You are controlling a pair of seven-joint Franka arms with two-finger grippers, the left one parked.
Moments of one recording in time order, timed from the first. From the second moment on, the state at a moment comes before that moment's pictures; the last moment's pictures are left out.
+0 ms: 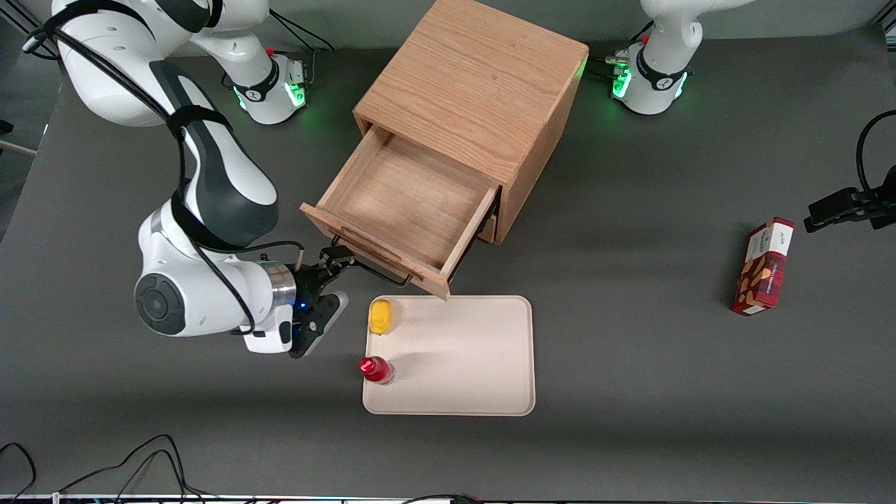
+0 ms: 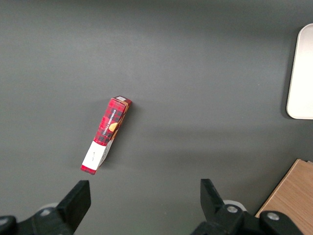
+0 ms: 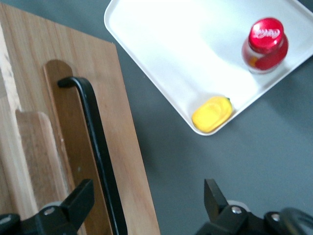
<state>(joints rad) 0.05 0.72 0.42 -1.11 0.14 1.58 -0.38</state>
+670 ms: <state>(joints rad) 0.05 0.43 0.43 -1.01 -0.01 1.30 -0.36</state>
